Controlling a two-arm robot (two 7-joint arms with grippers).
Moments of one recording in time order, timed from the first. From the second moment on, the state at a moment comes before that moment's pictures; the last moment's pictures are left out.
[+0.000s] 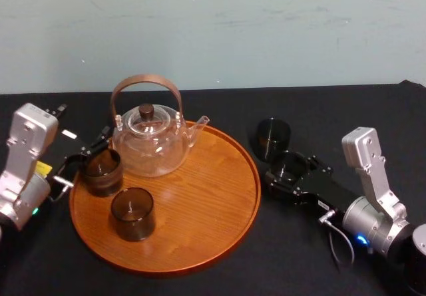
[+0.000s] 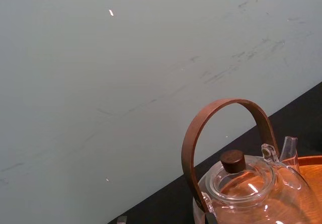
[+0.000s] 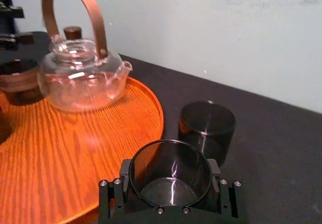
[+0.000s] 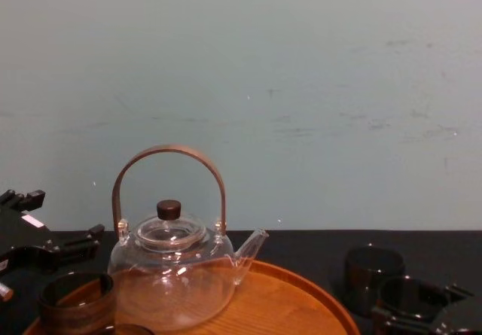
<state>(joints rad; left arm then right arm) -0.20 0.60 0.45 -1.41 -0.25 -0.12 0.03 0.12 0.39 -0.33 -1.38 0.30 -0.01 0.37</state>
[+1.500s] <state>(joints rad) -0.20 0.60 0.45 -1.41 -0.25 -0.12 0.03 0.15 0.31 -0.52 -1.41 0.26 -0.03 0.49</state>
